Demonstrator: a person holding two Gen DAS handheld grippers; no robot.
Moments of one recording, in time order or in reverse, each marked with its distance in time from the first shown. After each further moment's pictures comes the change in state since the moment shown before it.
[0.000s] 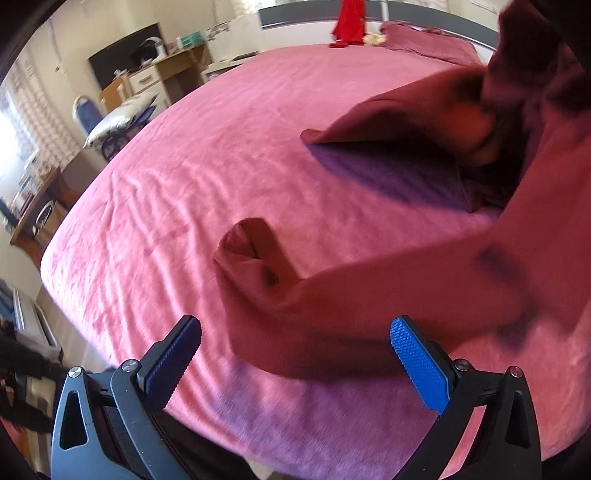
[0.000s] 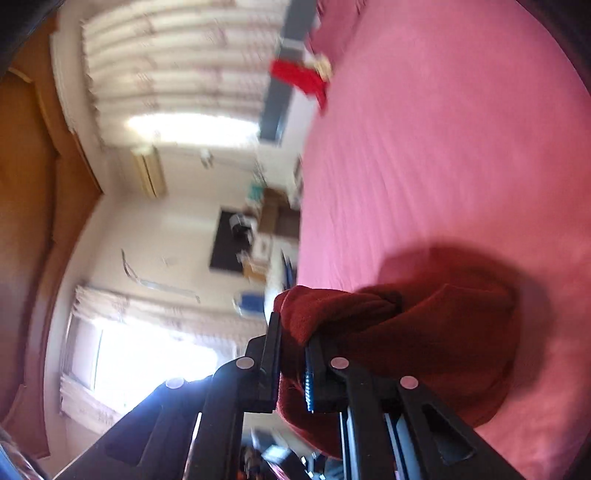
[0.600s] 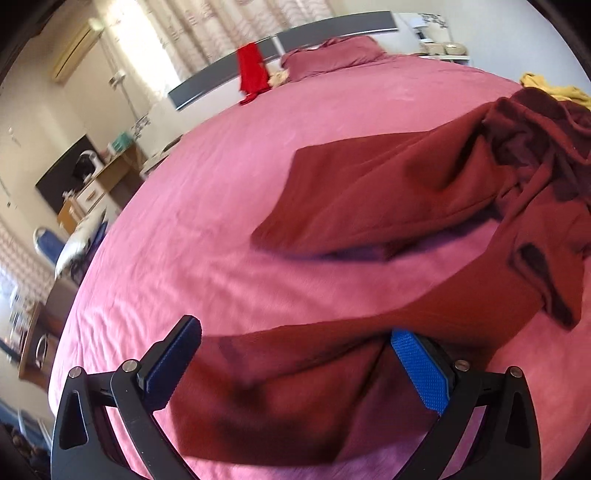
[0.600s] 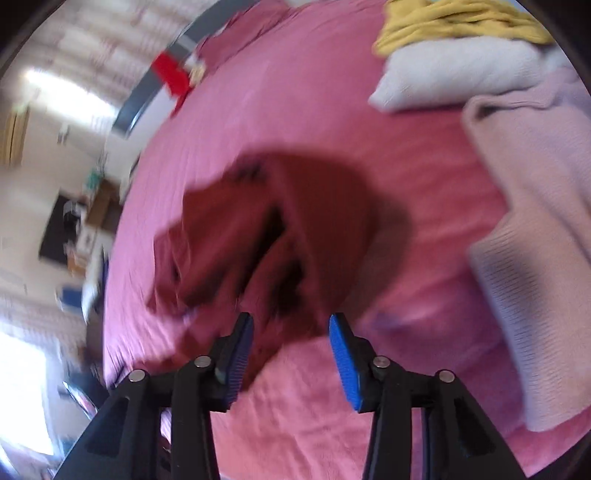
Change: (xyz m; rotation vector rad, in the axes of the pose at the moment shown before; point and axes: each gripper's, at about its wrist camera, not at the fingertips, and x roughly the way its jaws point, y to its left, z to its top) left arm 0.020 -0.110 0.040 0.381 -0.214 -0.013; right arm -0.076 -0.084 -0.061 -0.142 0.078 -0.795
